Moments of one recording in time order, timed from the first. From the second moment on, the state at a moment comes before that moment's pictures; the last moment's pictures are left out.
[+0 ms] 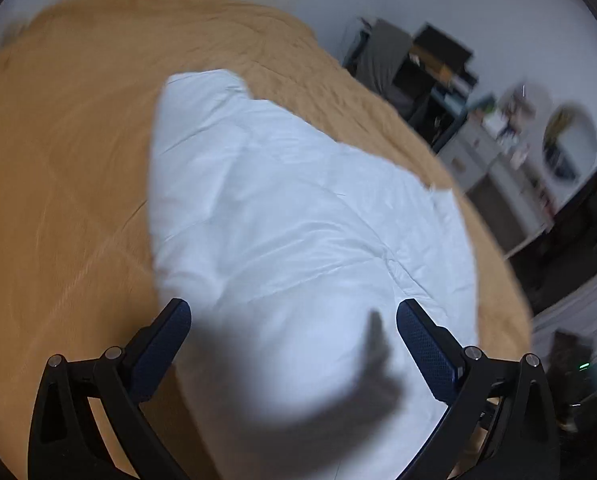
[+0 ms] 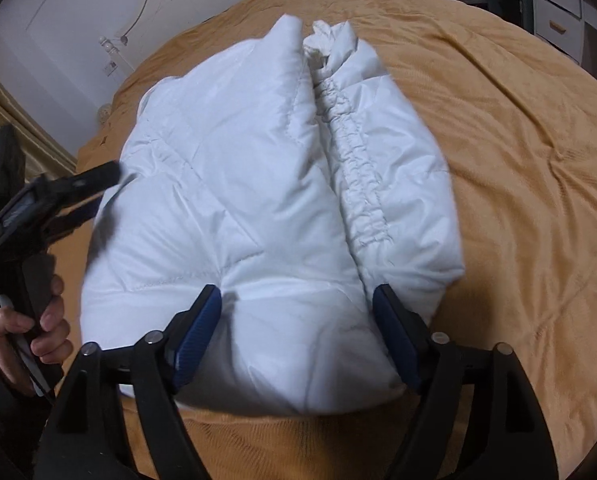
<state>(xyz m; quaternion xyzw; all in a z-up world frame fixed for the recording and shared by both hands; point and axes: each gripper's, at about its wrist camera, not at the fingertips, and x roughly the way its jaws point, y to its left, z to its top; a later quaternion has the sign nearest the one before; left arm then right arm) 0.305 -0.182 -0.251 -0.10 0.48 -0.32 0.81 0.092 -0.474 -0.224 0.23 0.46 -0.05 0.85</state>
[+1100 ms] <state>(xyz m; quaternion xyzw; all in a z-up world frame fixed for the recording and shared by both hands) 0.312 -0.042 -0.229 -0.23 0.51 -0.34 0.76 0.125 -0.406 -0.195 0.37 0.42 0.15 0.82</state>
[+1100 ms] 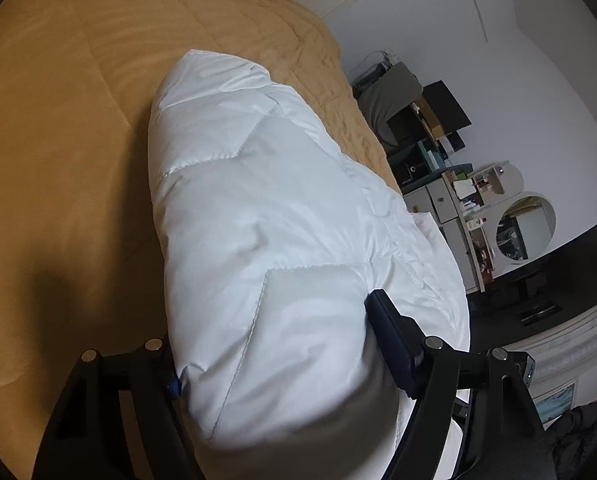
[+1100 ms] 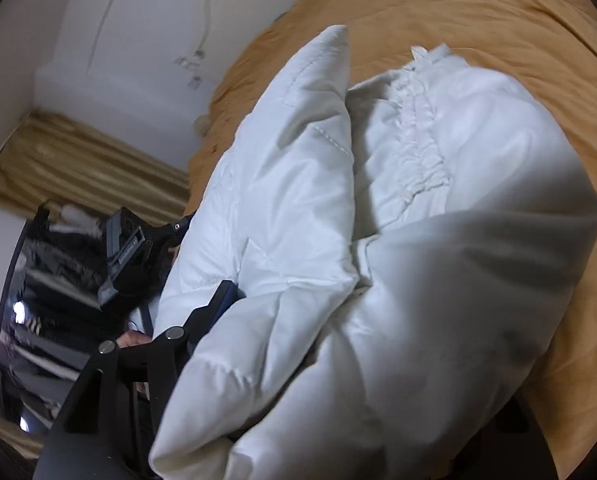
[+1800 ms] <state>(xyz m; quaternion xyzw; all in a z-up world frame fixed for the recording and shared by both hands) 0.188 0.020 -0.212 -0.14 0.45 -0.25 0.84 0.102 -0.362 -0.304 0.35 0.55 0.17 0.74</state>
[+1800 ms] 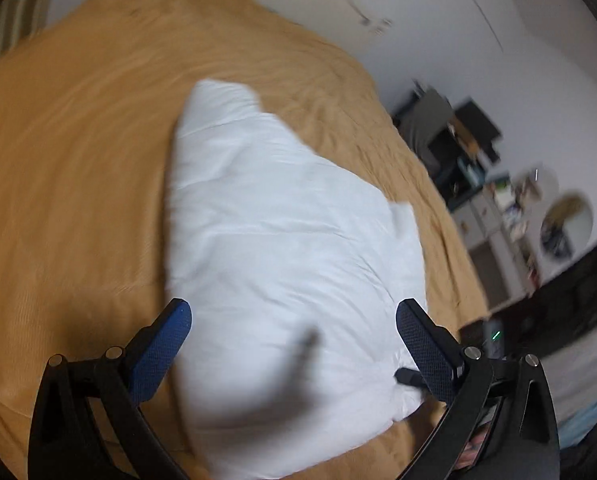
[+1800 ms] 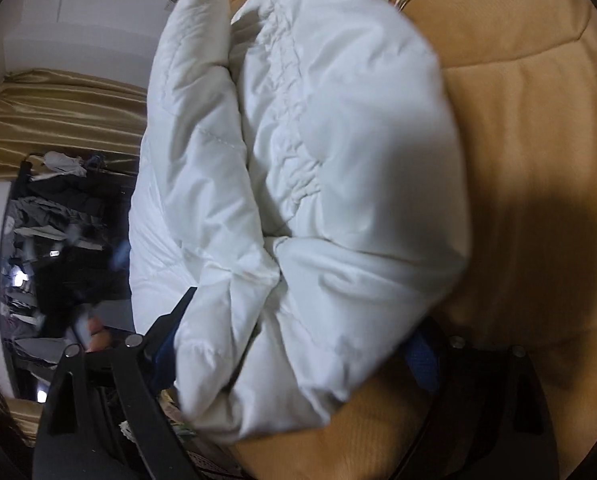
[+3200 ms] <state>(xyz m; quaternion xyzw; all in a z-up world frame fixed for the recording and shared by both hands) 0.184 0.014 -0.289 -0.08 0.52 -0.20 0.83 0.168 -0.238 -0.162 0.01 0.45 0.13 0.88</state>
